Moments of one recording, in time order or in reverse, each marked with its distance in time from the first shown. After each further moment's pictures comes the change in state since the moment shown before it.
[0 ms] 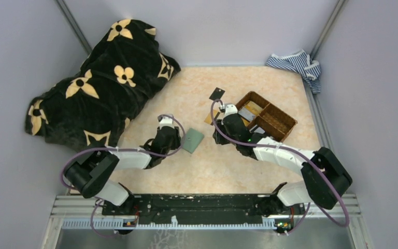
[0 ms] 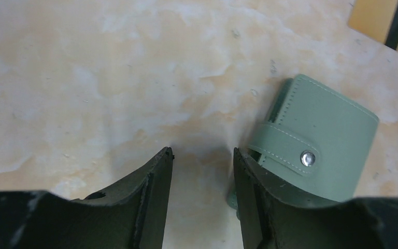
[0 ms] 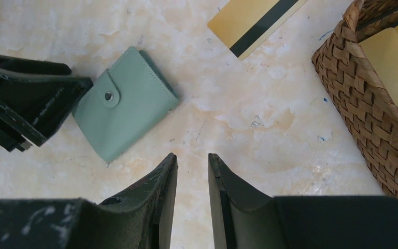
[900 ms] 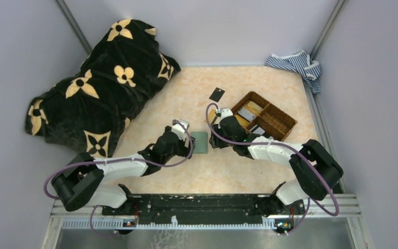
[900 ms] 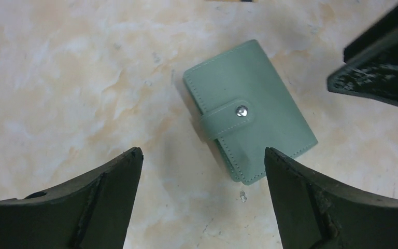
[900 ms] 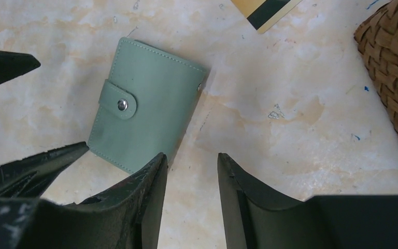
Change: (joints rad) left arm -0.163 -0.167 -0.021 -0.044 0.102 0.194; right arm 0.000 0.085 -0.024 0.058 -0.066 -0.008
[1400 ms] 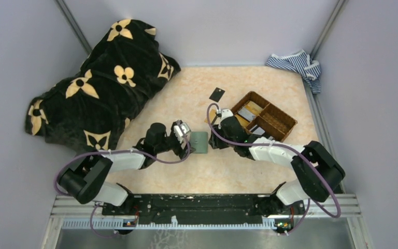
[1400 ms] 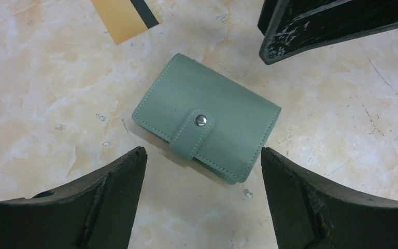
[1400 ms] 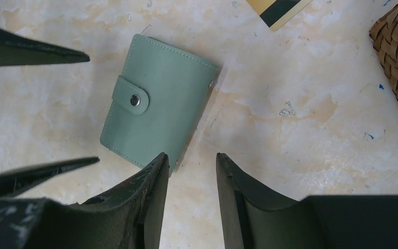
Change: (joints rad) left arm 0.194 0.072 -0.029 0.197 0.650 0.472; right arm 0.000 -0.001 -0.007 0.015 -0.044 0.017
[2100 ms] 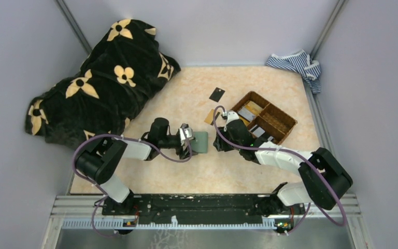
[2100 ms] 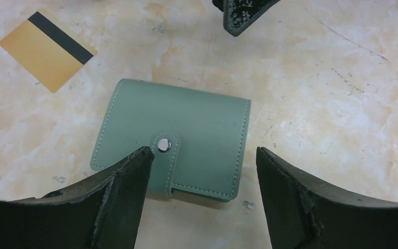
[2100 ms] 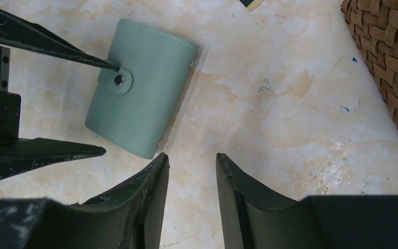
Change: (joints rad) left arm 0.108 0.215 0.096 0.008 0.416 0.246; right arm -0.027 -0.100 -0.089 -0.003 -0.003 -0.001
